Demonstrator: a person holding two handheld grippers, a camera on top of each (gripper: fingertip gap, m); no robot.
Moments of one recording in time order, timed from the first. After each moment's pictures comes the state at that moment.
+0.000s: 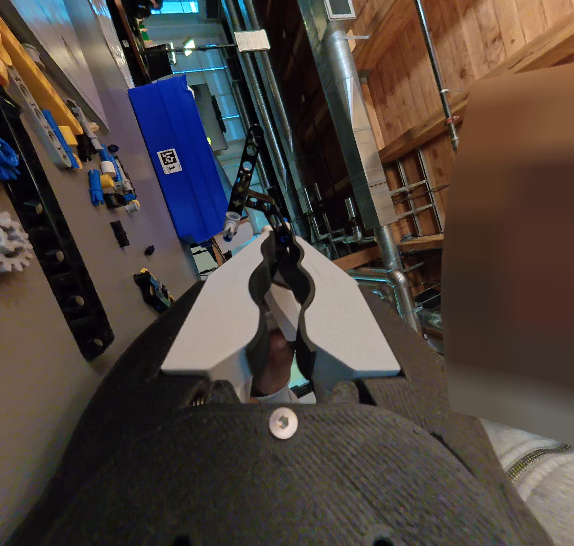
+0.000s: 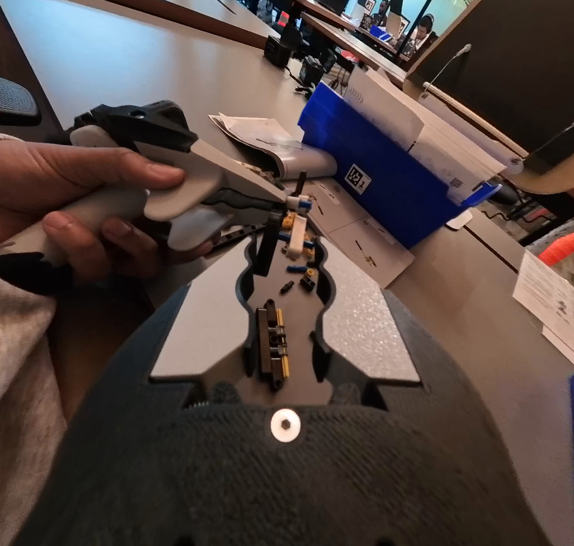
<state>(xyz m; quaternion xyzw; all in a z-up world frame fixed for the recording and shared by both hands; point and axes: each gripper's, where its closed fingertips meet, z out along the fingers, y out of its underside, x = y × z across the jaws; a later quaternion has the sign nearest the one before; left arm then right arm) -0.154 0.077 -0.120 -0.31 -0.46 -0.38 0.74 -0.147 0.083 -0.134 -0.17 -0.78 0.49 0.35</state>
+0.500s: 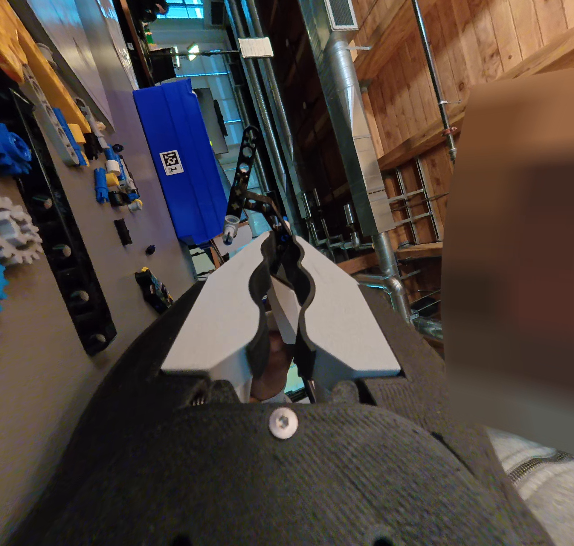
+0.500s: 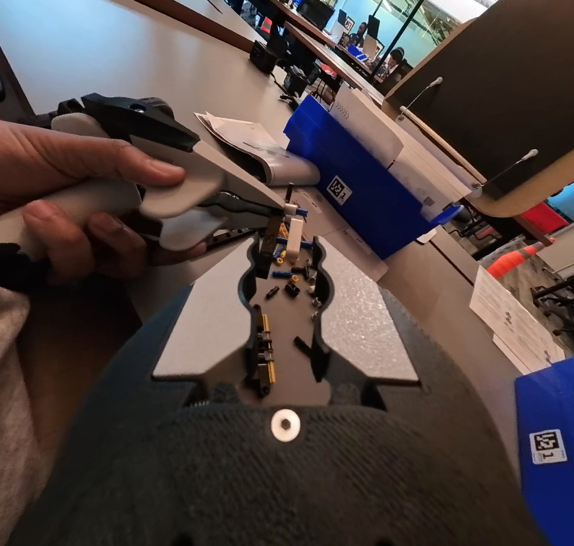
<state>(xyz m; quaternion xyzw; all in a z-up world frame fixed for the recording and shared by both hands) -0.156 0.075 -0.121 -0.30 -0.47 -0.38 0.74 -0.148 0.082 -0.128 -0.14 -0.77 0.47 0.40</state>
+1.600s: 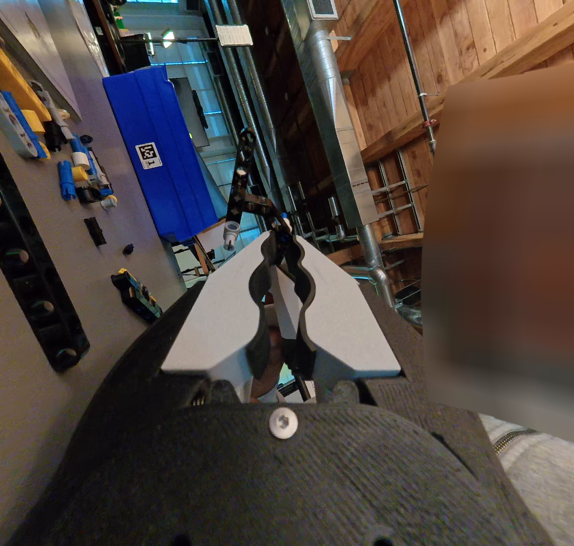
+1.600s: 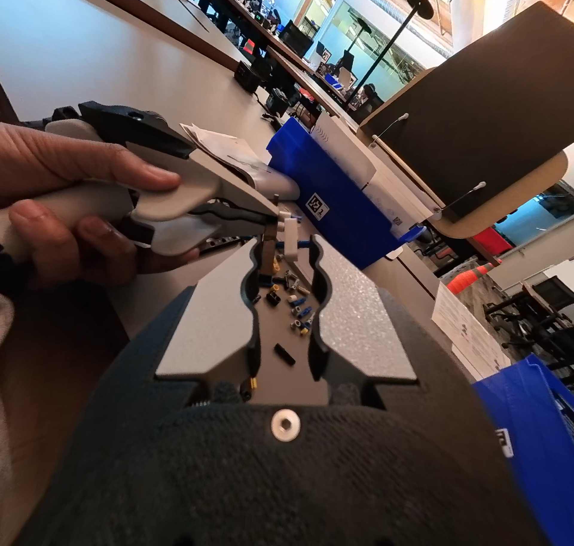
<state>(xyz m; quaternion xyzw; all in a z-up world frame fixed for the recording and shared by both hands) -0.150 0.079 -0.113 -0.29 -0.44 -0.40 0.75 -0.142 0.083 -0.115 -0.12 -0.75 0.47 0.46</state>
